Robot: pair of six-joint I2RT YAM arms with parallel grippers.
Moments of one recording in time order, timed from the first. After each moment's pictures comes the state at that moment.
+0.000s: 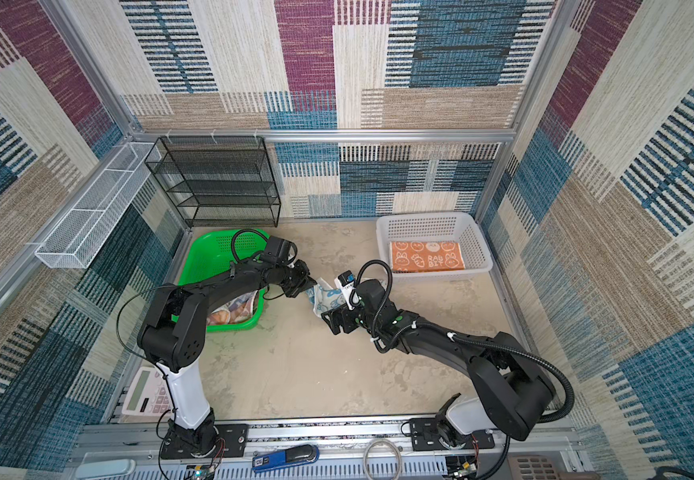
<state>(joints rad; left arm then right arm) -0.41 1.92 1.33 -0.35 0.42 -1.07 0.71 1.43 0.71 0.13 -0.17 0.24</state>
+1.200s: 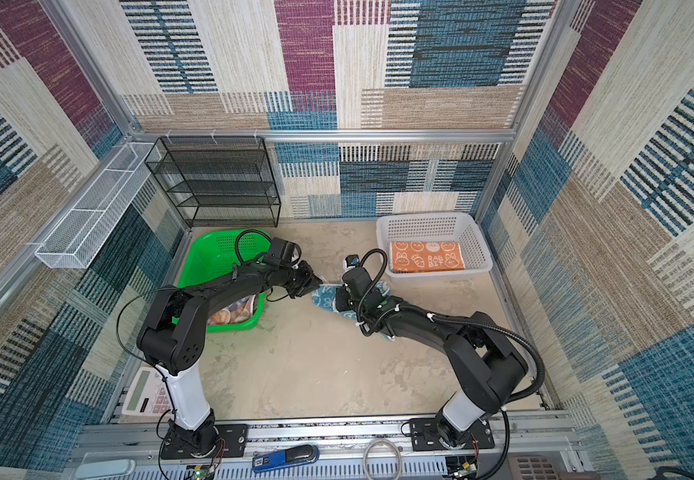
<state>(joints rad) -0.44 1.90 1.32 -0.31 0.42 -1.10 0.68 1.55 0.90 0.00 0.14 0.43</state>
